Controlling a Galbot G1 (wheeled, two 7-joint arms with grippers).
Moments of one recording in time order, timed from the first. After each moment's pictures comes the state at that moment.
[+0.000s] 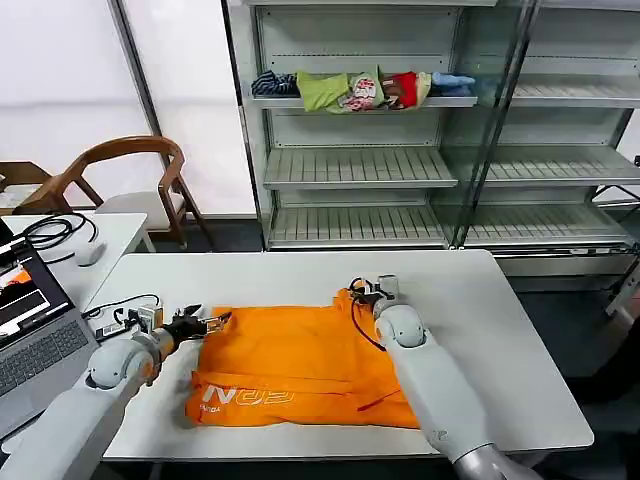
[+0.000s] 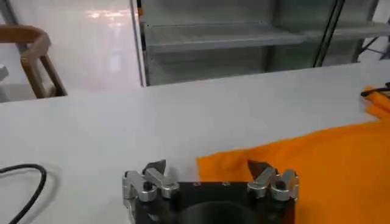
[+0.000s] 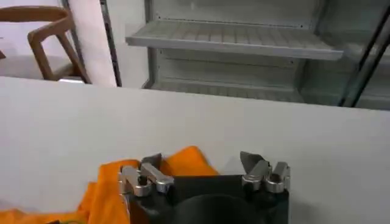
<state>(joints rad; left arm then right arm) 0.79 -0.89 -0.19 -1.38 -0.66 0.44 0.19 -0.53 1.45 0.10 1.11 0.35 -0.51 0.16</state>
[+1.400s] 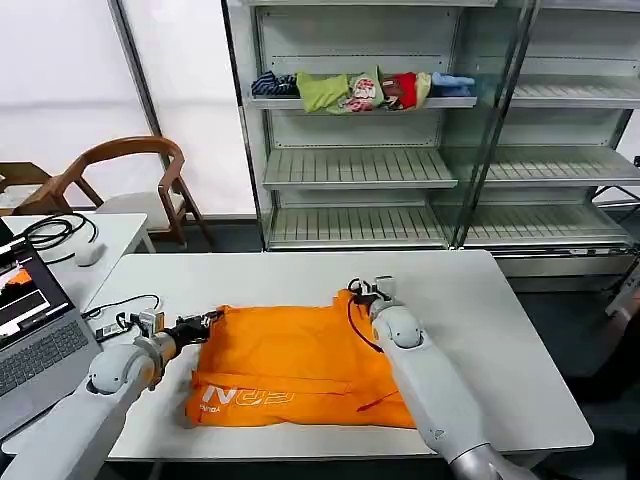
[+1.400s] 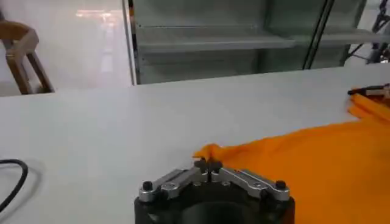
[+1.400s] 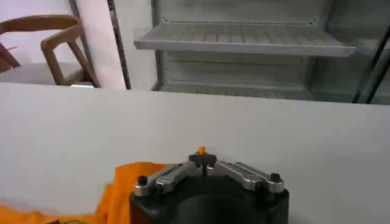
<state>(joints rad) 0.83 -0.90 -0.22 -1.41 -0.66 0.43 0.23 -0.55 1.43 0.10 1.16 0.39 -0.53 0.15</state>
